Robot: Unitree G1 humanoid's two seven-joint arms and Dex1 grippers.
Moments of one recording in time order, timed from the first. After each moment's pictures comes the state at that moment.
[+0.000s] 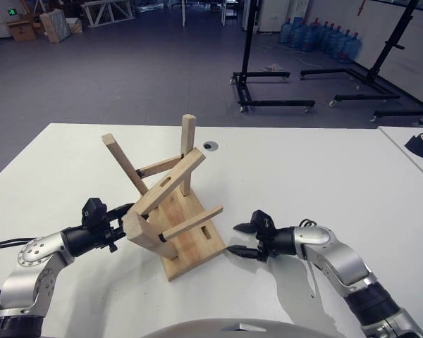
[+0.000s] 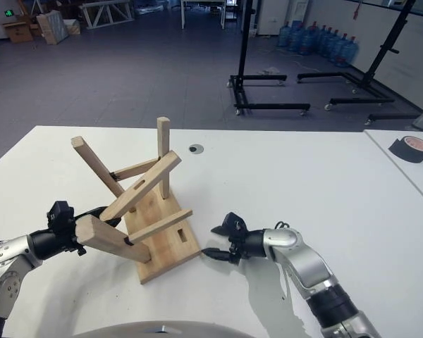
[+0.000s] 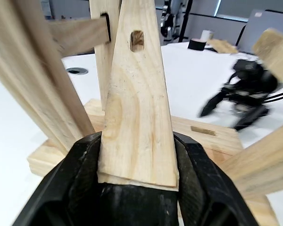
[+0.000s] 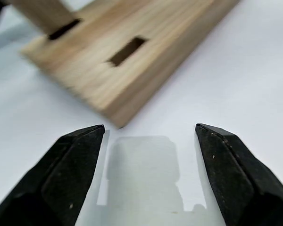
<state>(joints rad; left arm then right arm) 0.15 0.61 0.20 -0.07 -0.50 0.20 -1.04 -0.05 -0.56 0.31 -0.17 0.33 0.54 0.94</state>
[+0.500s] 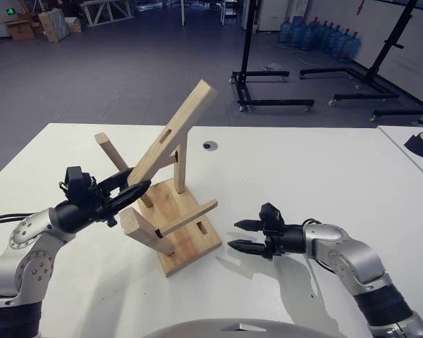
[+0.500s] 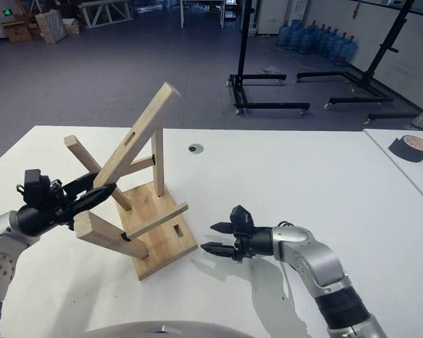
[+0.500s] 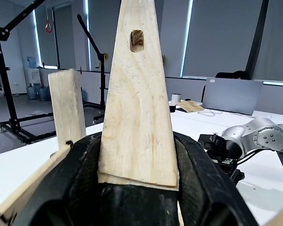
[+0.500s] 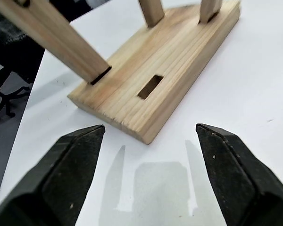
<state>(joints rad) 0.07 0.59 0.30 -0.36 -0.83 0.34 -0.98 -0.05 -0.56 0.15 -0.23 0.51 0.66 0.96</state>
